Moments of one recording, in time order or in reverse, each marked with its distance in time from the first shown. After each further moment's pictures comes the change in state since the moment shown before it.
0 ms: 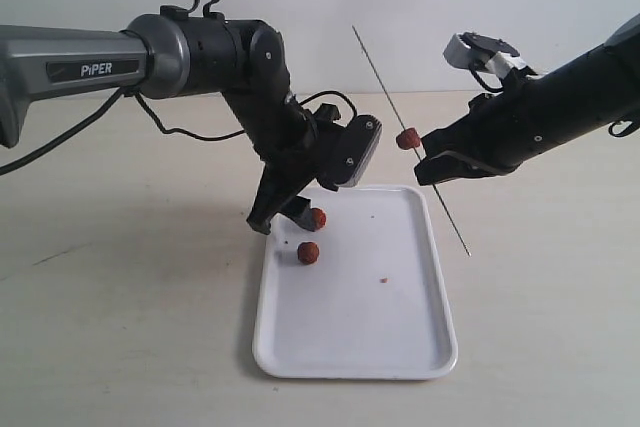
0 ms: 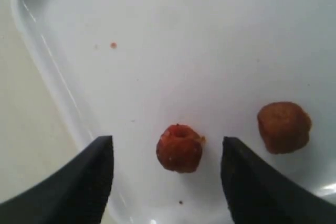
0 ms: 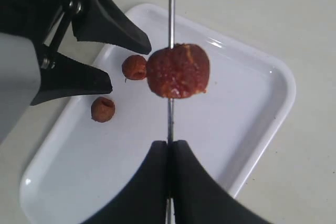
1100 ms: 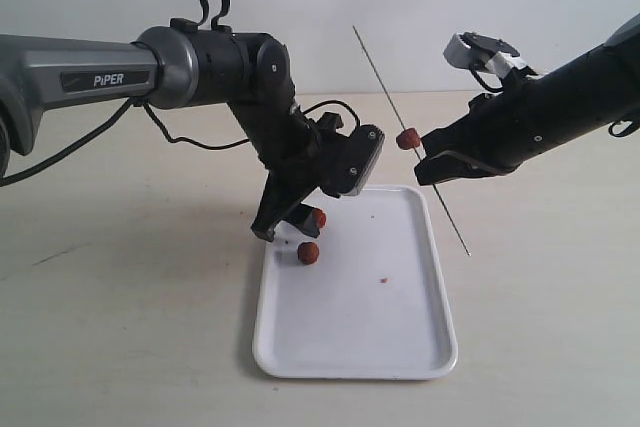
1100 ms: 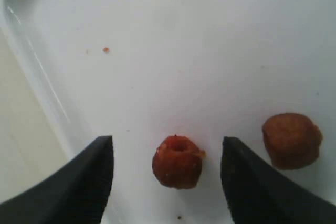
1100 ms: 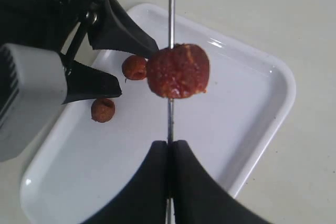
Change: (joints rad) left arm -0.006 0.024 0.000 0.000 -0.022 0.000; right arm 0.000 0.000 0.000 0.000 0.000 0.002
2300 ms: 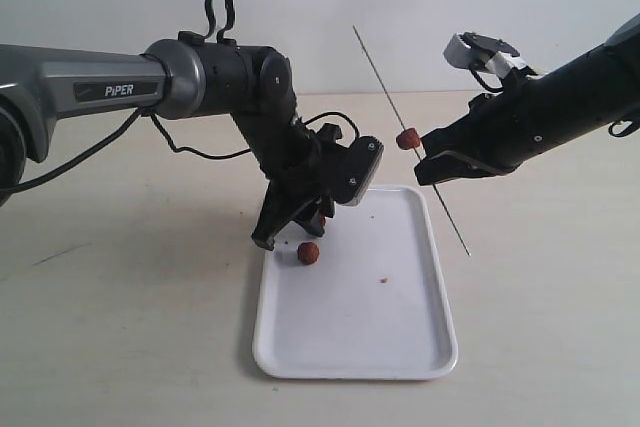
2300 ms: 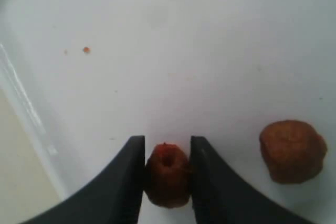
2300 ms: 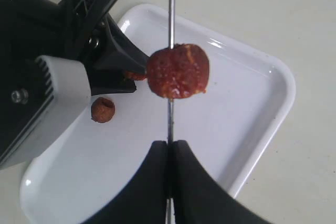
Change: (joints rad) left arm 0.000 0.031 -0.002 0.000 -0.004 0.000; right arm 0.000 0.000 0.000 0.000 0.000 0.002
